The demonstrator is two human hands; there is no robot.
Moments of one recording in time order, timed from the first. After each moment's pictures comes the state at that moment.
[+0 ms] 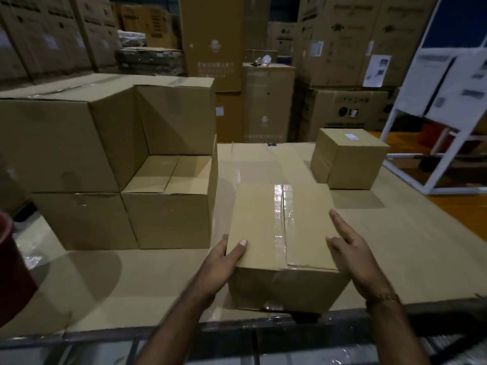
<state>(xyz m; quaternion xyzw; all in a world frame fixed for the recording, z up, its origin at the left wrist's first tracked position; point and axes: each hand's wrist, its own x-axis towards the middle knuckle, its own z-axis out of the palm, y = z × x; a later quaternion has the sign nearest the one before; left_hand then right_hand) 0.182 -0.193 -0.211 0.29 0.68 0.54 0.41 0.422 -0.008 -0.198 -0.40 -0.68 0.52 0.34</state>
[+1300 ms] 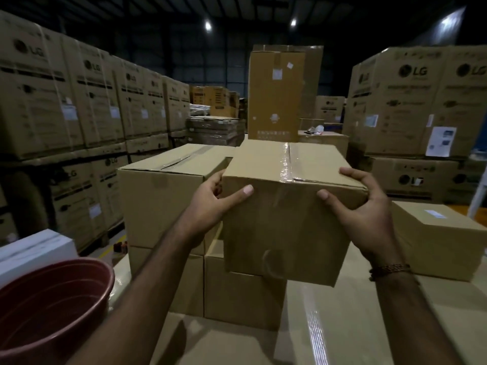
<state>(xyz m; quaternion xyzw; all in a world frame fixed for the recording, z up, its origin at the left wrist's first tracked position) -0.046 -0.267 0.013 0.41 0.64 0.63 0.16 0.178 -0.058 -0.001 -0.17 -0.72 0.40 0.54</state>
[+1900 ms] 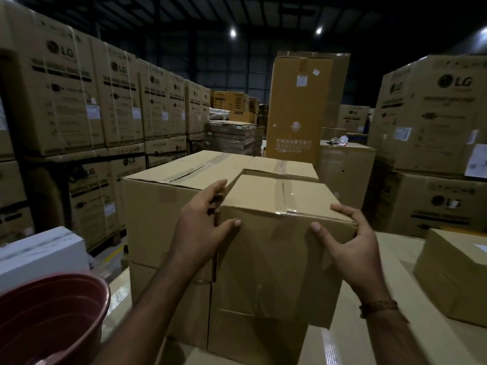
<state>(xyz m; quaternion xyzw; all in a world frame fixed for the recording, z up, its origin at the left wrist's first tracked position) -0.116 -0.248 -0.015 0.39 0.72 0.55 -0.14 0.074 -0.016 -0.043 -0.18 -0.72 0.44 0.50</state>
